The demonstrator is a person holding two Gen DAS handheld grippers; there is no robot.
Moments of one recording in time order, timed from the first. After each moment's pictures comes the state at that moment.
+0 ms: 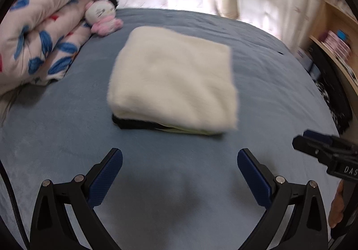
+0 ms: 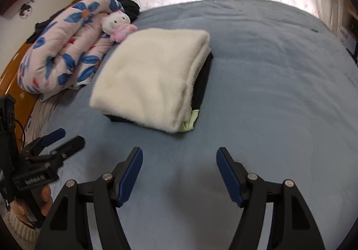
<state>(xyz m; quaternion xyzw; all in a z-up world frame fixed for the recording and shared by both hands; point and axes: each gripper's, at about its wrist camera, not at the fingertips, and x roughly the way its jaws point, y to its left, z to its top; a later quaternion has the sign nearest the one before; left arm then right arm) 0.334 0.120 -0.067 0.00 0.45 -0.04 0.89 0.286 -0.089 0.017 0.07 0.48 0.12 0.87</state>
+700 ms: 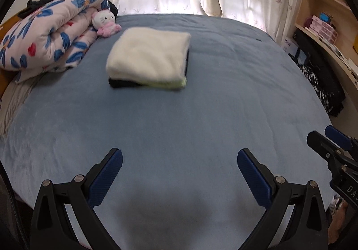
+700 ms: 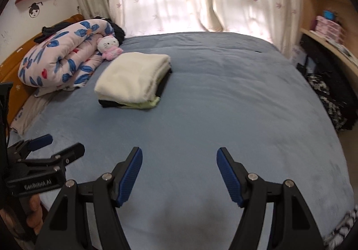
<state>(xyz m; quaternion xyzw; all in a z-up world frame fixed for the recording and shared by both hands) 0.121 0.006 -0.038 0.02 0.45 -0.01 0.89 0.051 -0.148 0.070 0.02 0.39 0.00 0.92</state>
